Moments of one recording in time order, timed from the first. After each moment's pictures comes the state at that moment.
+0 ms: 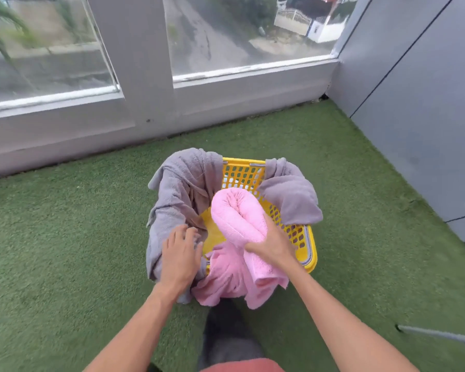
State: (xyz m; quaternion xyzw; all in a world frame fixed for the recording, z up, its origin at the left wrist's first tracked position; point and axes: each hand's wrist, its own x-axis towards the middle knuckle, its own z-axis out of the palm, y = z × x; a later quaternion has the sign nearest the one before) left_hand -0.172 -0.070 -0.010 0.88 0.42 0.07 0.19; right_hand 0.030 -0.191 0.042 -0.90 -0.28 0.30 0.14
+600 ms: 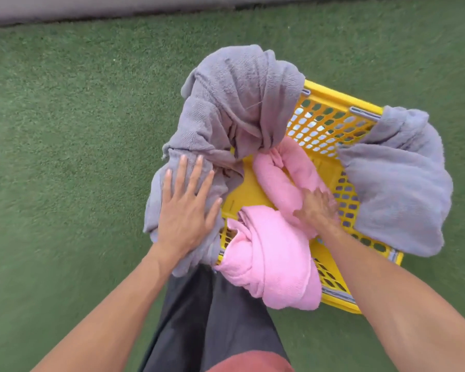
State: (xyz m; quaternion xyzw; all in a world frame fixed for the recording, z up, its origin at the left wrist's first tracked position) left_hand -0.142 -0.019 -0.110 0.87 0.49 -0.06 0.04; right_hand 0.146 -0.096 -0.209 -0.82 -0.38 0.38 -0.18
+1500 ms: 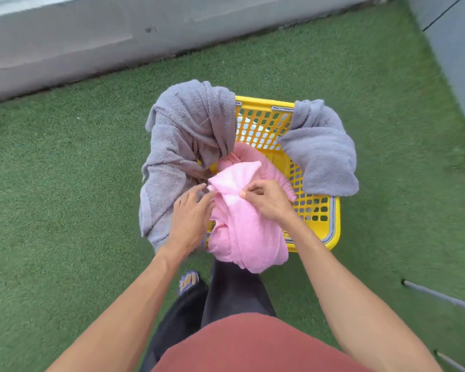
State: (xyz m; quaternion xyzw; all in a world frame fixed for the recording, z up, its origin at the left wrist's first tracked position) left_hand -0.124 -0.049 -0.074 0.88 0.40 0.03 0.26; right_hand 0.076 -0.120 -0.046 -0.77 -0.29 0.47 0.30
